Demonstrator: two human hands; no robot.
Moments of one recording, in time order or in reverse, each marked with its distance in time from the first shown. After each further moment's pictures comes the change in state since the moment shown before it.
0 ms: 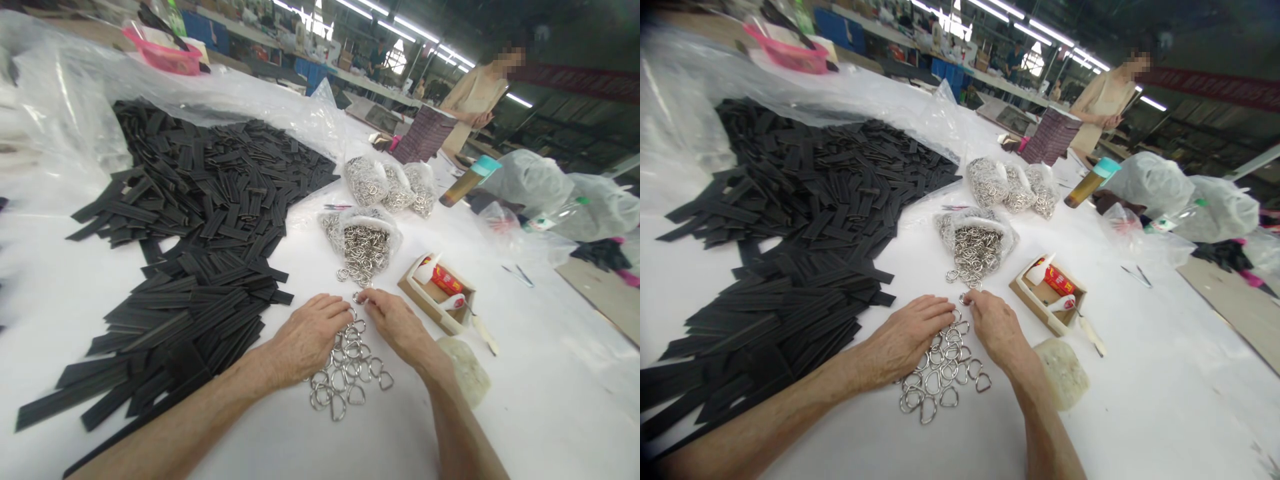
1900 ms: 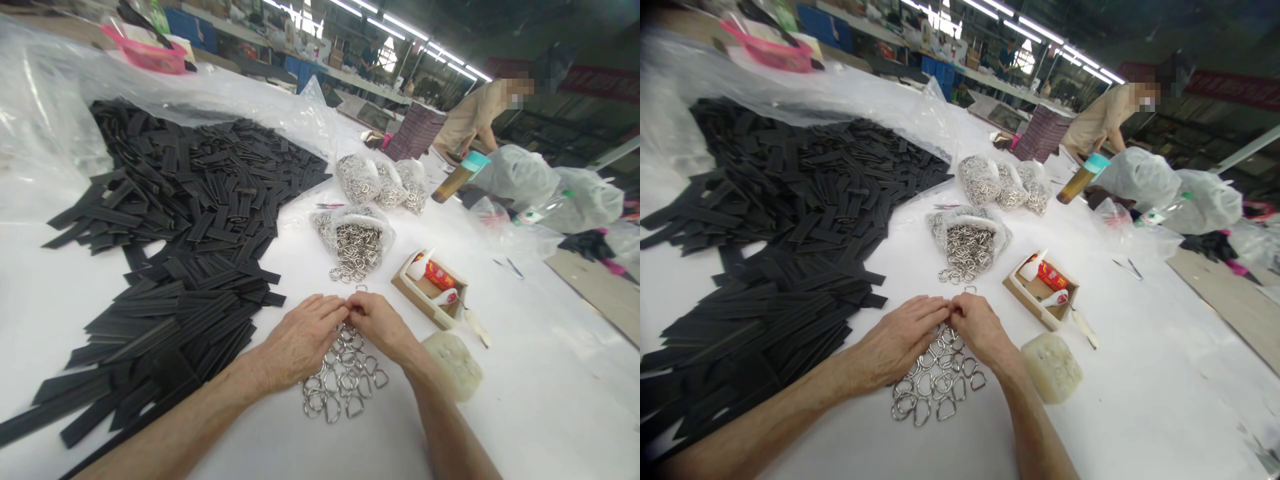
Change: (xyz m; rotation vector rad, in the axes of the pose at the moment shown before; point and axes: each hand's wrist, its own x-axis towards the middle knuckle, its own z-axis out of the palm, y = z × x) left_hand 0.001 0.002 0.000 -0.035 0.011 -0.017; right_hand 0.006 -0.002 0.012 0.289 -0.001 -0.037
